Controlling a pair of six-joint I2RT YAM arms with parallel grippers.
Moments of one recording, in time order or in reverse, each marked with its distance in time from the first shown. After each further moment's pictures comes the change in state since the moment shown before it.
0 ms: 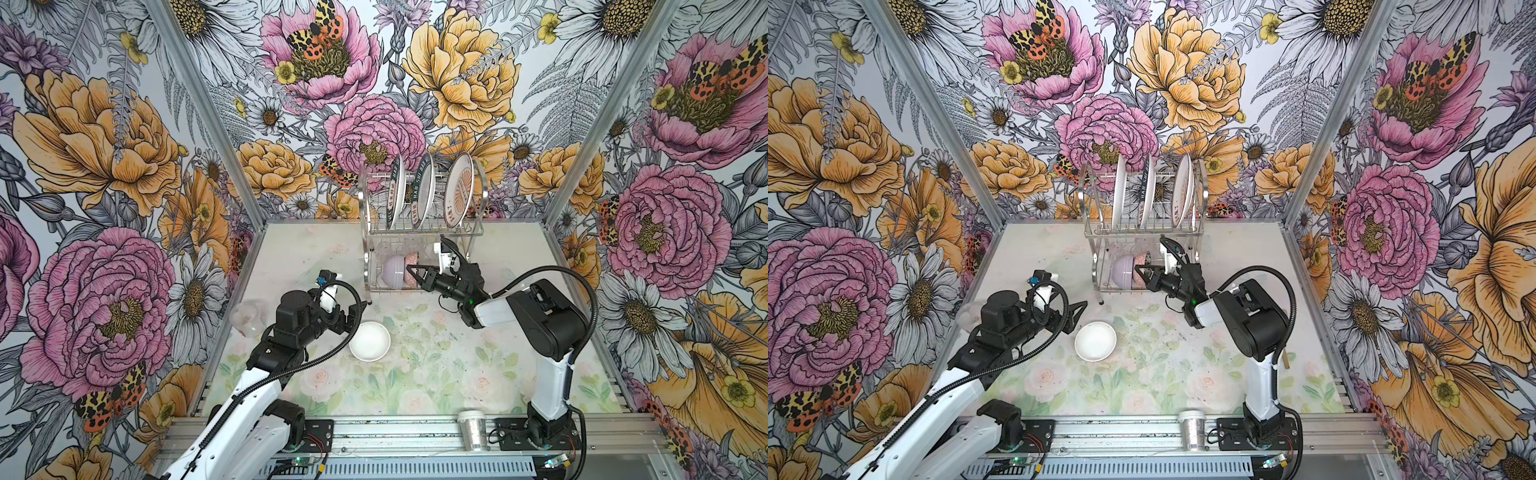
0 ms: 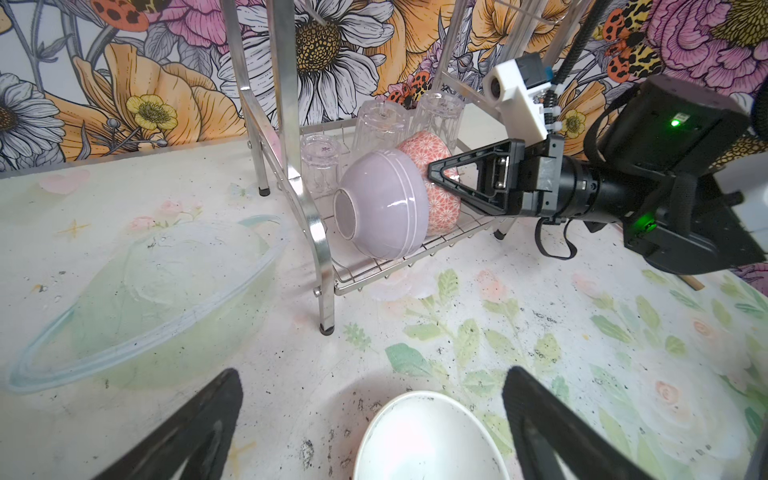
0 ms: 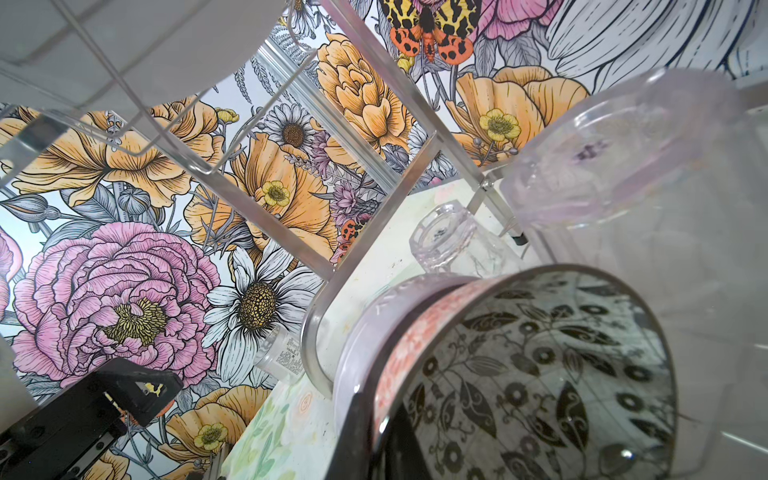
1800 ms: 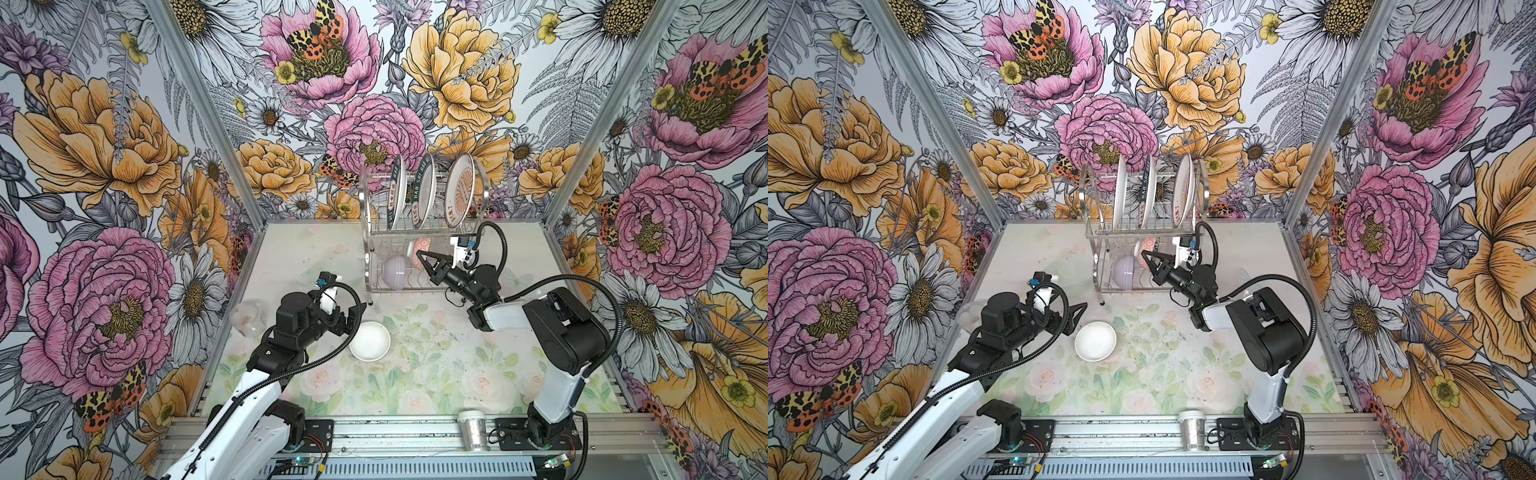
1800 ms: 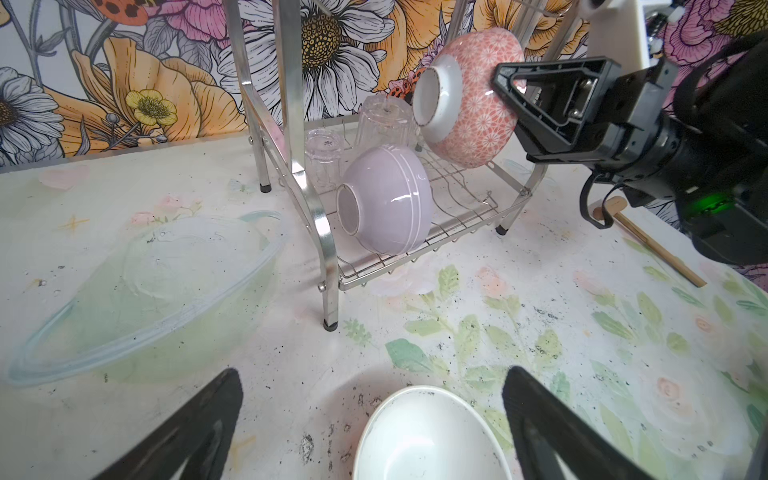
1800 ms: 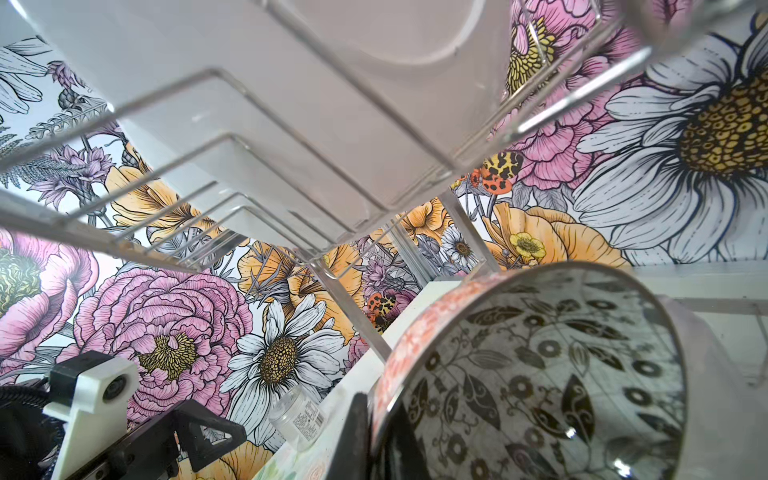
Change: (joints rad) left arm -0.002 -0.010 -0.015 0.000 -0.003 0.000; right arm -0.006 -0.135 -0.070 0.184 0.066 -0.027
